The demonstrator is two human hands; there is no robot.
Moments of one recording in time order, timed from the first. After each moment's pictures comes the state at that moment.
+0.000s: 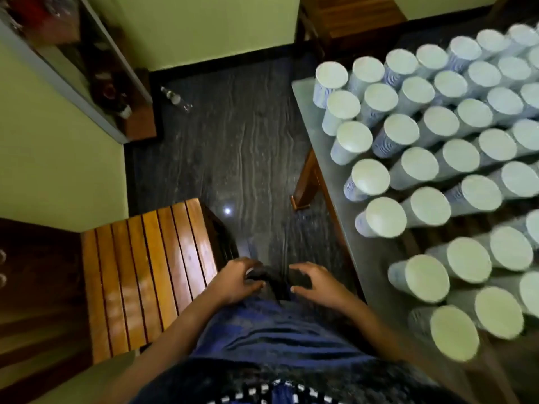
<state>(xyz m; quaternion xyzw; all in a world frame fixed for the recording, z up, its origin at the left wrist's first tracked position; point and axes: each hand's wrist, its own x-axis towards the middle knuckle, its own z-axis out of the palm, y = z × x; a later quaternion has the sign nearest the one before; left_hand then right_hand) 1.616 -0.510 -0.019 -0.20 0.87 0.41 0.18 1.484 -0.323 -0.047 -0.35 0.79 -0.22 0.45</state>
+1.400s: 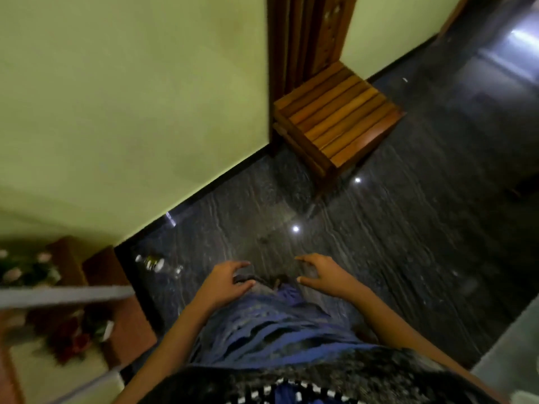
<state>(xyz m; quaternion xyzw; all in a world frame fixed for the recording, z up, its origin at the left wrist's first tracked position) 1.029 -1.097 -0.030 -0.12 0.90 0.37 0.20 0.935 -0.857 -0.033 -0.22 0.84 -0.30 0.39</state>
